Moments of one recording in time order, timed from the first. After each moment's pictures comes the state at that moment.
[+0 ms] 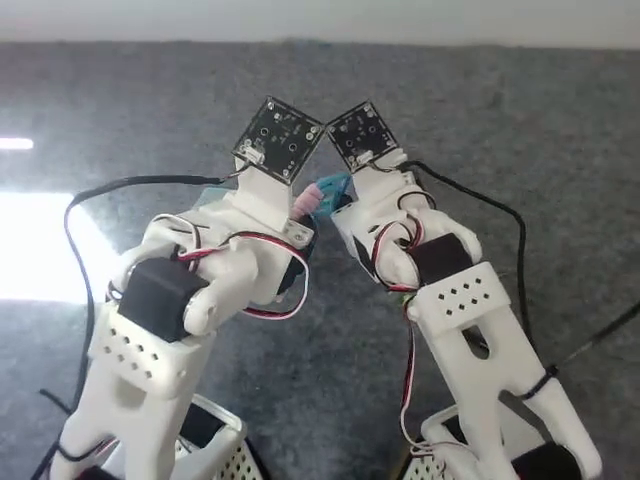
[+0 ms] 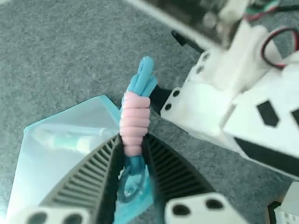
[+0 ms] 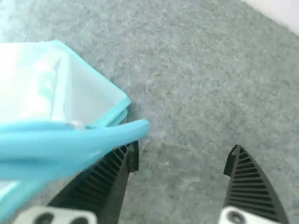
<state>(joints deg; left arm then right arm) 22.6 -39.7 14.3 87.5 2.9 -28.0 -30.3 33.8 47.6 7.9</state>
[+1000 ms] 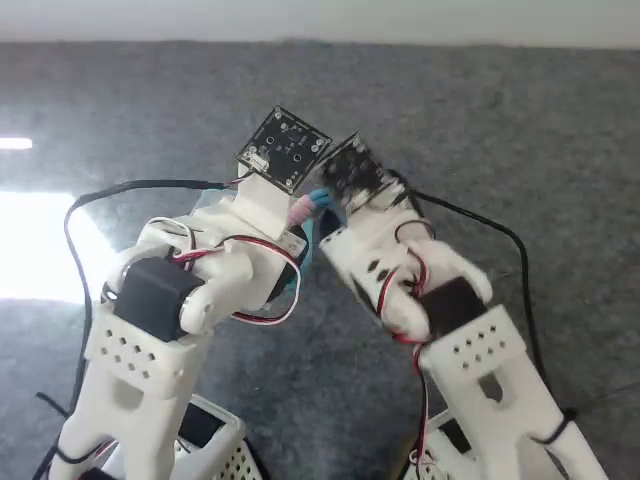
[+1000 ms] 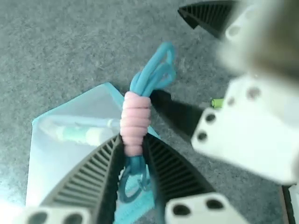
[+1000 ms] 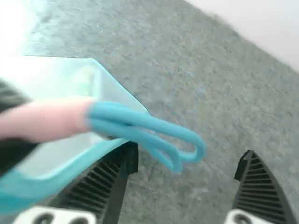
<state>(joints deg) 21.5 -40.0 14.3 91.4 -2.0 -31.9 -42.5 39.1 49.2 8.3</state>
